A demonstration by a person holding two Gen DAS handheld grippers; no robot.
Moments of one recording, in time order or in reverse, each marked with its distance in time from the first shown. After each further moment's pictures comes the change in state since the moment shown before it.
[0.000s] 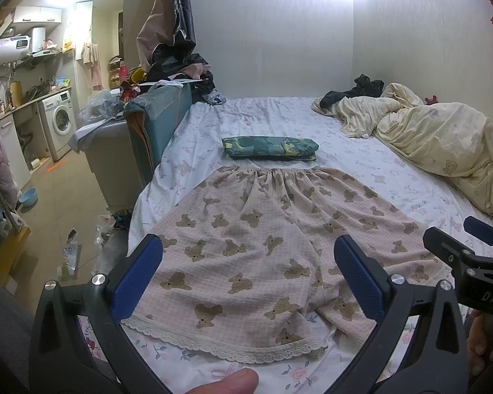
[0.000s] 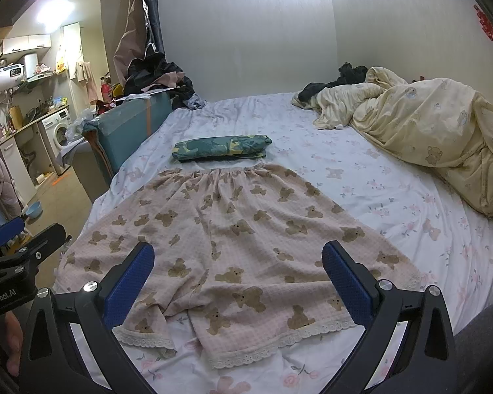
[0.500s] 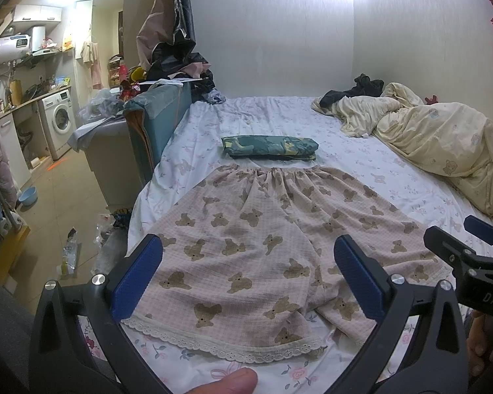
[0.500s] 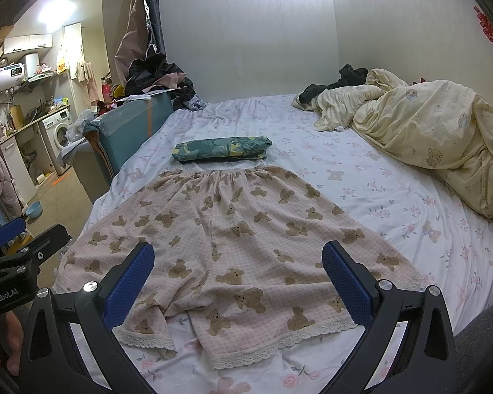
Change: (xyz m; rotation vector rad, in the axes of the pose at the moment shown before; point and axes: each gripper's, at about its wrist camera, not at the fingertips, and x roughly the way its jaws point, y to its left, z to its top) left arm 0.002 0.000 -0.002 -0.001 0.005 -0.004; right arm -0.004 -0.004 0.003 -0.003 -0.002 0.005
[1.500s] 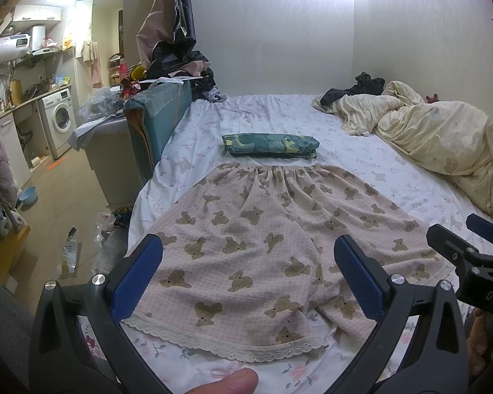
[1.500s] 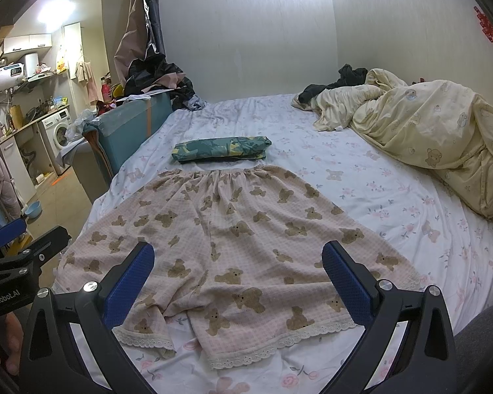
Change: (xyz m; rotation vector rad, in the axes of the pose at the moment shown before) left arm 0.001 0.000 -0.001 -0.003 0.002 -0.001; right arm 0.002 0.003 -0.002 -0.003 -0.003 -0.003
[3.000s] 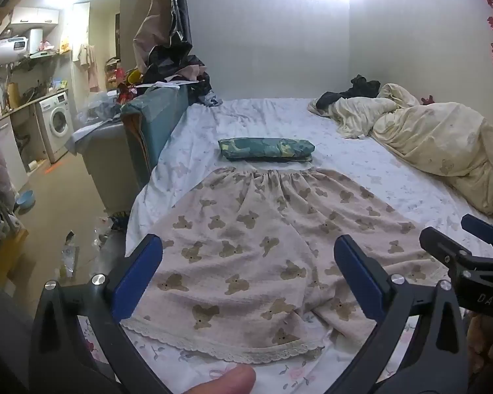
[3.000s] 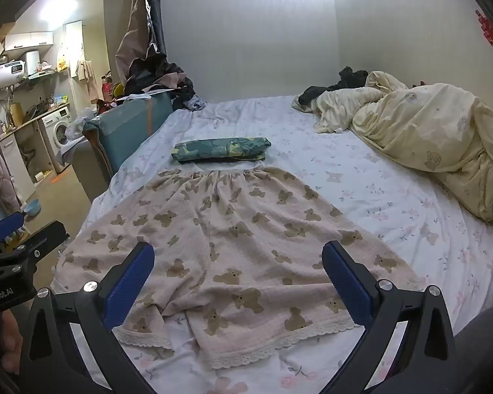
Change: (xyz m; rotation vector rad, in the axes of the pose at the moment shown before) left arm -0.003 -0.007 0.001 0.014 -0.022 -0.008; right arm -0.001 0.000 0.001 -0.007 -0.009 -0.003
